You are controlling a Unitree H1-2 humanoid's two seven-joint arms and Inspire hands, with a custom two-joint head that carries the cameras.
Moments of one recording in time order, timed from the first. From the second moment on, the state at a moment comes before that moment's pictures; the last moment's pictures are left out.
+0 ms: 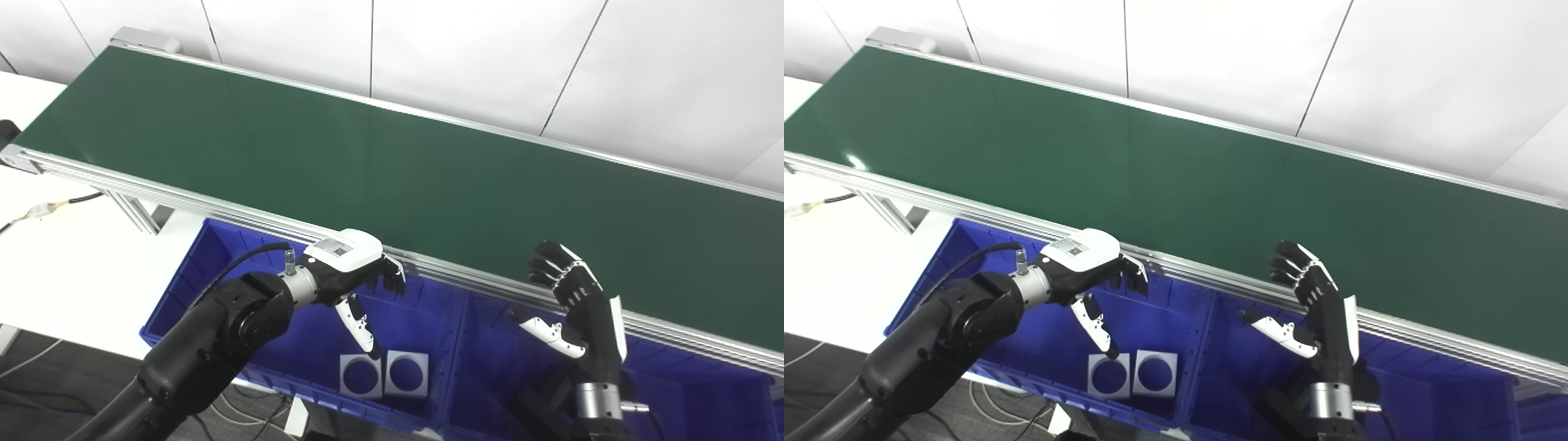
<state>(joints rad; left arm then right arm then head) -0.07 0.36 -0.40 -0.21 0.81 0.02 -0.52 0.10 -0.04 0.05 0.15 0.02 -0.40 0.11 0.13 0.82</state>
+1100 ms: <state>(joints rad) 0.08 0.04 -0.21 0.19 0.24 -0.40 -0.16 0.09 -0.02 0.09 0.27 -0.07 -0.45 0.01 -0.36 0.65</state>
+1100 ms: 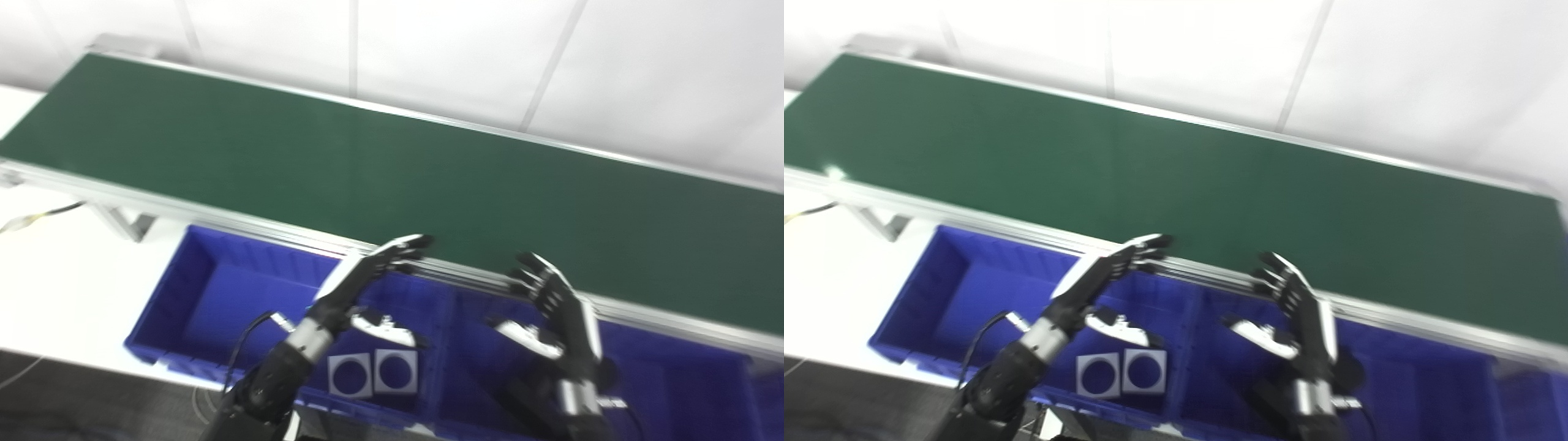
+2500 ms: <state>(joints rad) 0.04 0.04 -0.31 0.21 0.26 -0.41 -0.05 0.12 -0.08 0.22 0.22 -0.05 -0.45 -0.11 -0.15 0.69</state>
